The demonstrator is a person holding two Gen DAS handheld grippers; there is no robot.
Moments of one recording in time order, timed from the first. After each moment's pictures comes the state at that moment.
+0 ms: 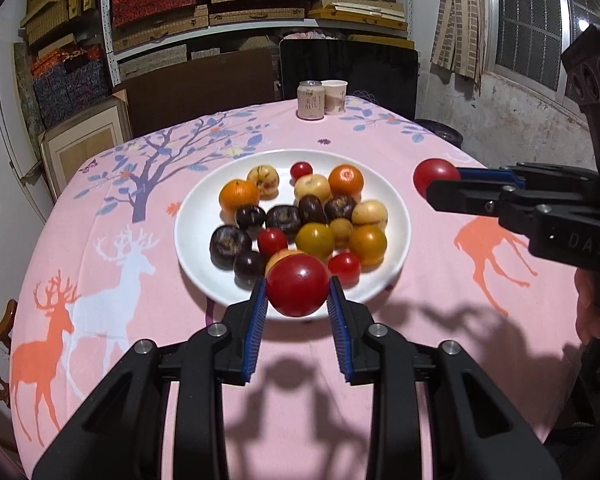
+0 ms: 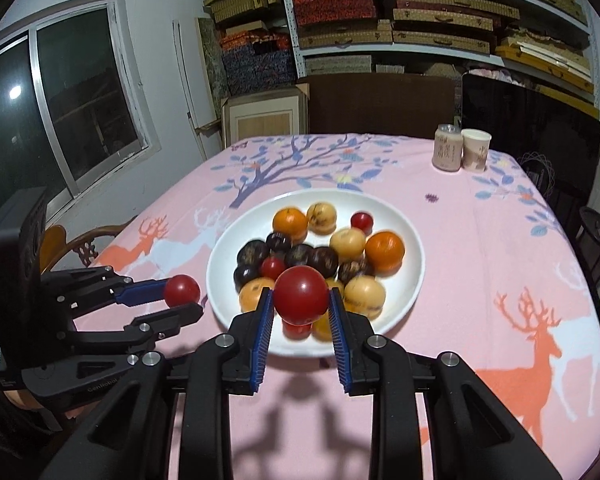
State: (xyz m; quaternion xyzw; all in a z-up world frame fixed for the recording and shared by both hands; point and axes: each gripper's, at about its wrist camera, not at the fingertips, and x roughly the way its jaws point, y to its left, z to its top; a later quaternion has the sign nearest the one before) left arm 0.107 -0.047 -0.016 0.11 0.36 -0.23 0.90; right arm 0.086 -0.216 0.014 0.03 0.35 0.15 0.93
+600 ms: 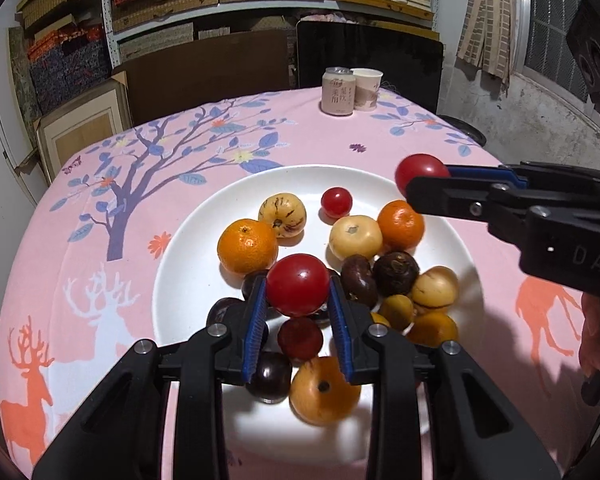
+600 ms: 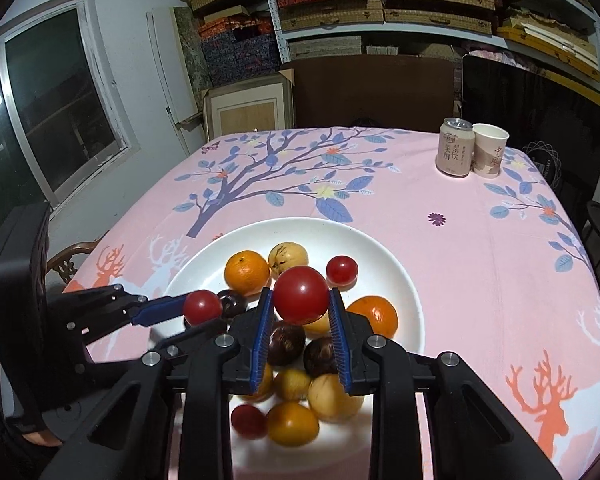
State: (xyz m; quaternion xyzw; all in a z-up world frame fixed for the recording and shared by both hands) left arm 0.224 -0.081 -0.043 0.10 0.39 -0.20 0.89; right arm 0.205 -0.221 -0.004 0.04 0.38 0.14 0.91
